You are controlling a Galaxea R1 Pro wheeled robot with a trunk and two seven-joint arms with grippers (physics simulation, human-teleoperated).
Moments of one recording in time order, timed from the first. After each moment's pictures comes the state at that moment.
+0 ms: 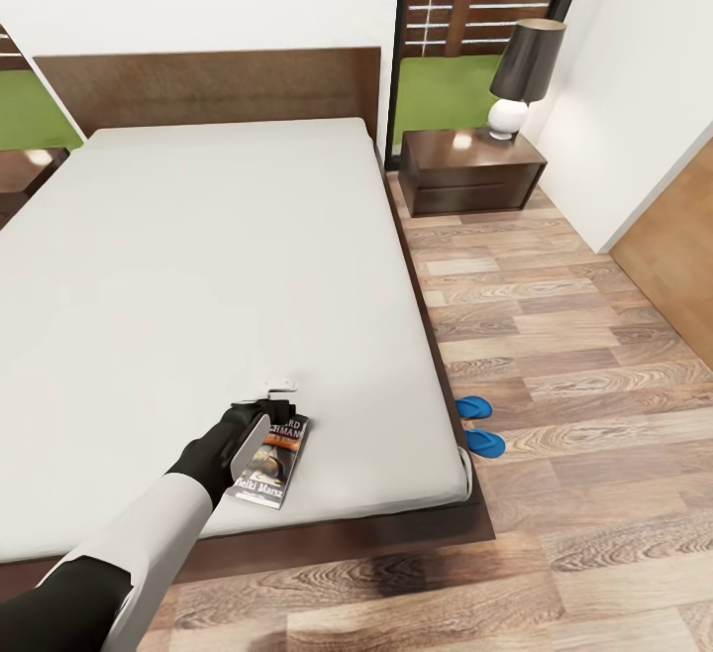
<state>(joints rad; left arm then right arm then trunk) -0.88 -0.03 -0.26 -0.60 0.28 0.46 0.25 -0.01 -0.27 0.03 0.03 0.12 -0.03 0.01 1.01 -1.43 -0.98</state>
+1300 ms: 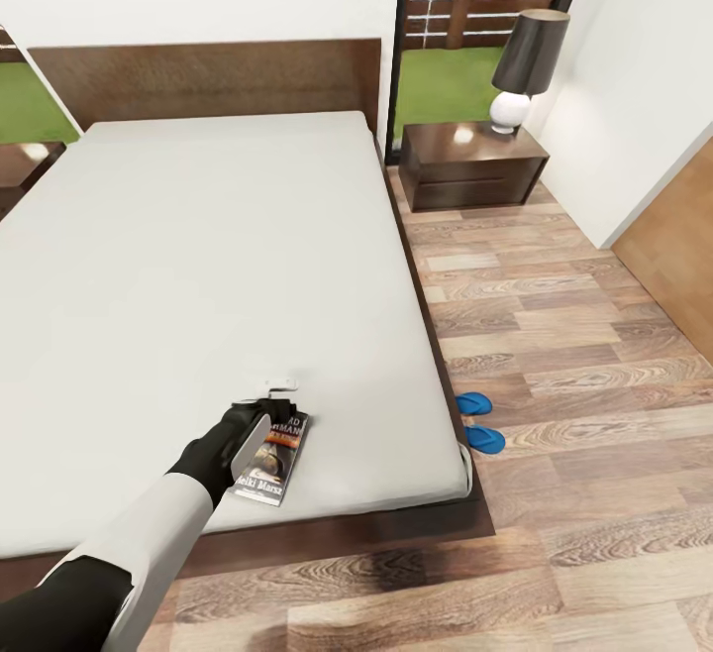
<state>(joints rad) -0.88 -0.04 -0.26 -0.60 0.28 0.45 0.25 -0.01 -0.27 0.03 0.03 0.12 -0.03 0.01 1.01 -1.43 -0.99</state>
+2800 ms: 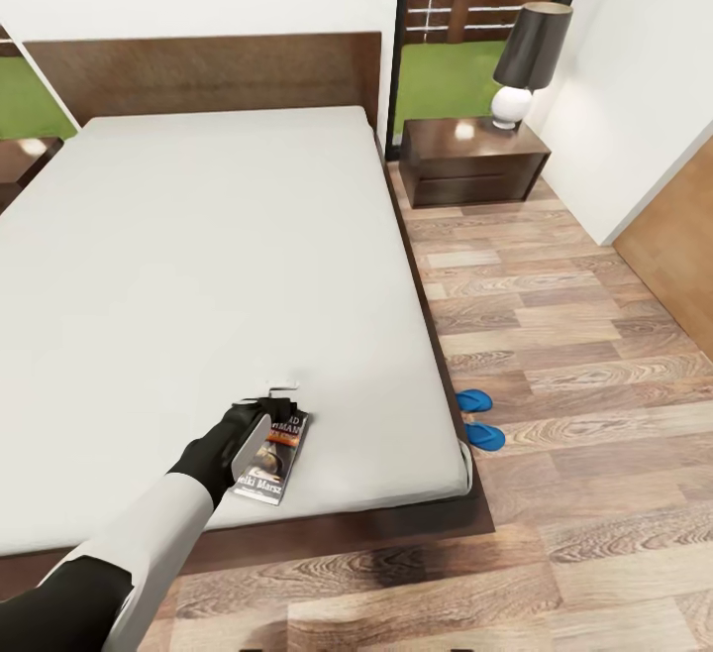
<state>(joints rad) -0.88 -0.04 -0.26 -0.60 0.28 0.43 0.25 -0.01 -0.27 0.06 0.03 0.12 -0.03 0.00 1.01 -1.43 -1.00</state>
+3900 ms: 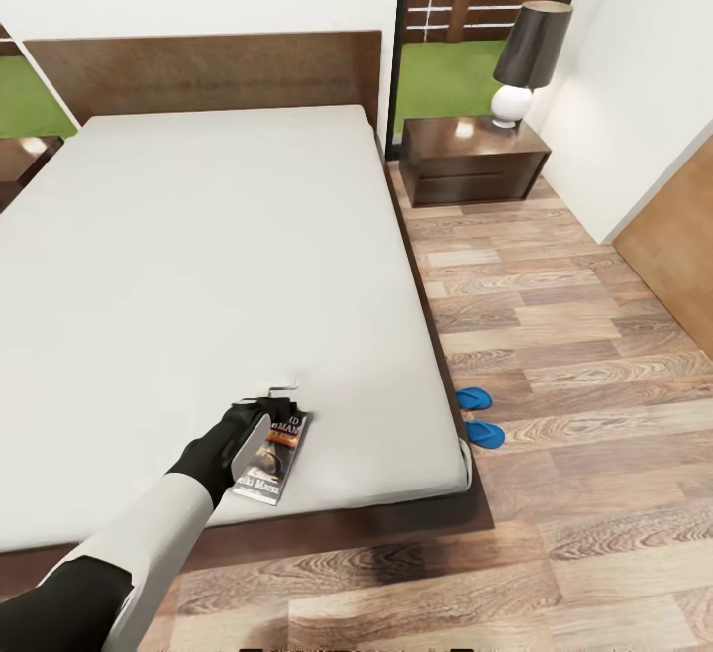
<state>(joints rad) -0.88 -0.04 -0.26 -0.60 0.28 0.43 0.25 -0.01 -0.27 0.06 0.03 0.12 -0.03 0.00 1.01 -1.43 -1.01</state>
